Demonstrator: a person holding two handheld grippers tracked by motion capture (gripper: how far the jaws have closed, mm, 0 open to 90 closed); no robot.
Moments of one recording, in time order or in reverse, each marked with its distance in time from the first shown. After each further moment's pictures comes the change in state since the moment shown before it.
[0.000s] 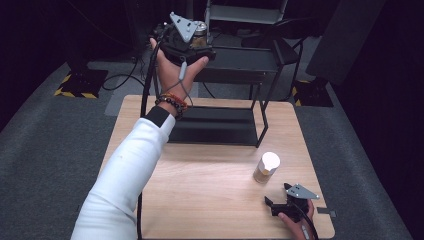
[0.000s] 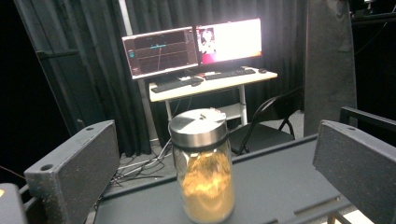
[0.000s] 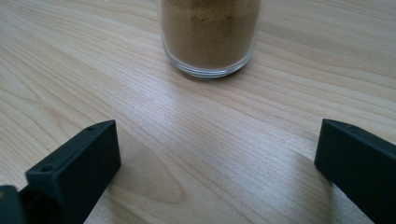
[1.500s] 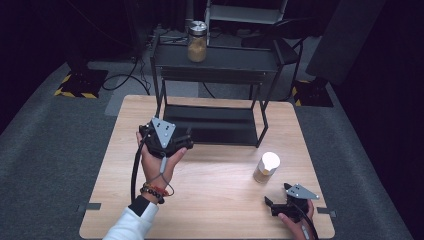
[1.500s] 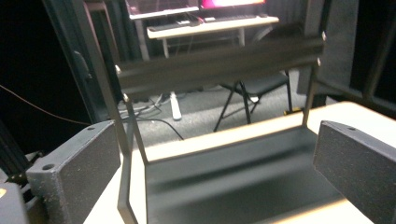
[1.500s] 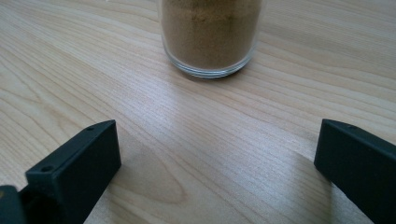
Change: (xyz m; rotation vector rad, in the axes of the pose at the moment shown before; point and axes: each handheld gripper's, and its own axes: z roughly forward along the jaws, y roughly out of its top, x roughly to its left) left arm -0.020 -0.175 -0.112 0.157 0.004 -0.033; right arm 0.000 0.000 0.000 -0.001 0.000 -0.003
